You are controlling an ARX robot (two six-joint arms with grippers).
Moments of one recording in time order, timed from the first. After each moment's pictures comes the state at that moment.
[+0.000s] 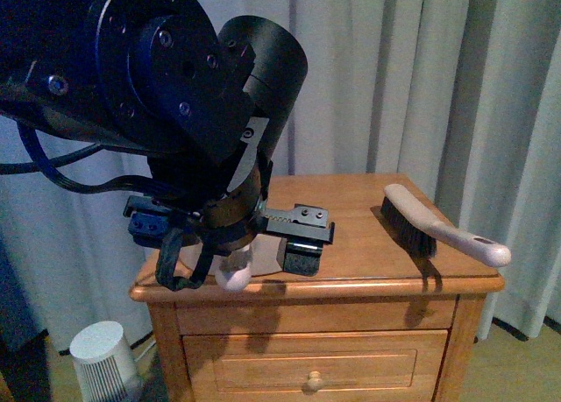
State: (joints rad) left arm -0.53 1.99 1.42 -0.23 -0.36 -0.17; right arm 0.00 0.00 0.02 0.00 0.00 0.00
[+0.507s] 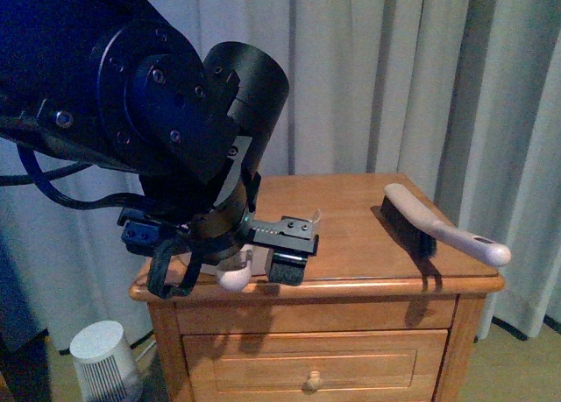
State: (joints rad) left arm -0.49 2.03 1.42 -0.21 -0.34 -0.14; right arm 0.00 0.00 0.02 0.00 0.00 0.00
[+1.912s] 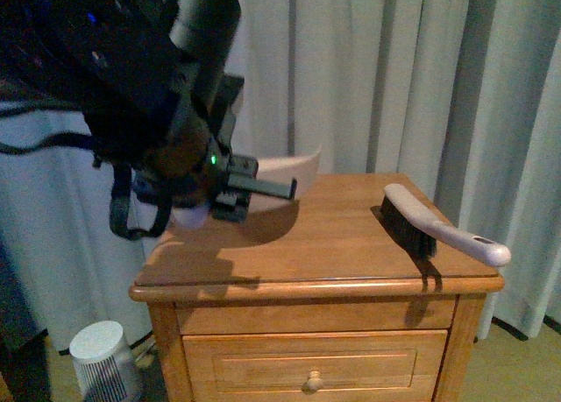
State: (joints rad) left arm -0.44 1.93 1.41 -0.12 -0.30 -0.02; right arm 0.00 0.00 0.02 0.00 0.00 0.00
